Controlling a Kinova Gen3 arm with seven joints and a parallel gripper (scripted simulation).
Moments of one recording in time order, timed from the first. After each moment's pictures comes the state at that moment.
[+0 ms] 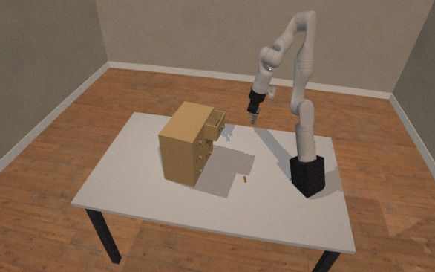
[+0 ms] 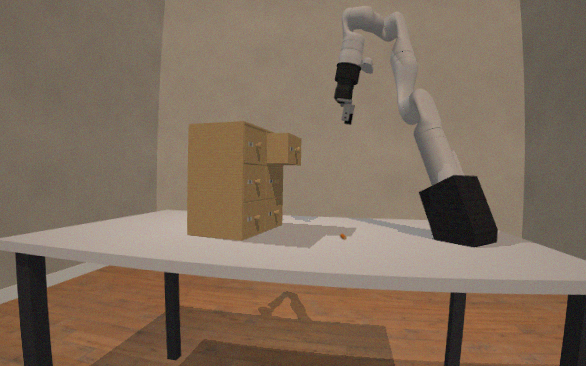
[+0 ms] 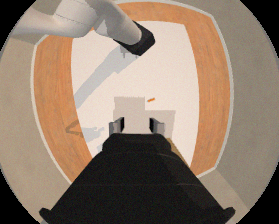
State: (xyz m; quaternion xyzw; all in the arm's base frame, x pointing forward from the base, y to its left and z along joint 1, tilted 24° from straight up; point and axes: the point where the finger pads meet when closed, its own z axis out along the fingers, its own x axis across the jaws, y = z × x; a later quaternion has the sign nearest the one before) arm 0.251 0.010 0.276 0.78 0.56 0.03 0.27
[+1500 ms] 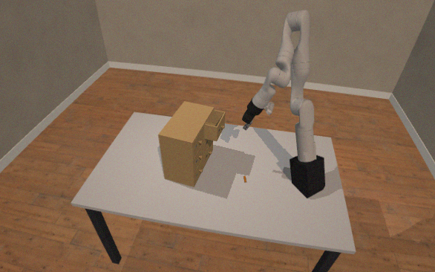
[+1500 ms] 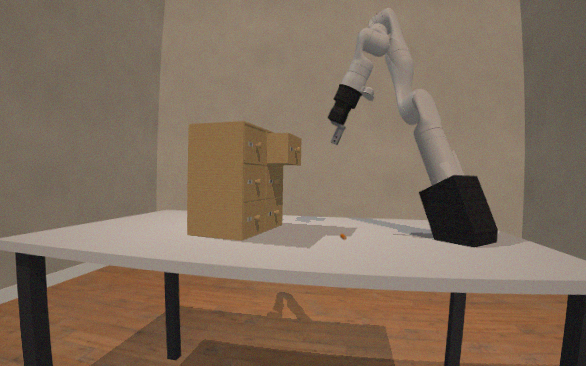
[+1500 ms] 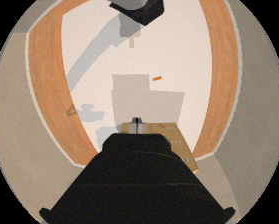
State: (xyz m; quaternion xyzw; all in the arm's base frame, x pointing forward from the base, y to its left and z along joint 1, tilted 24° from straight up) arm 0.296 -0.030 0.227 0.74 0.55 0.10 0.38
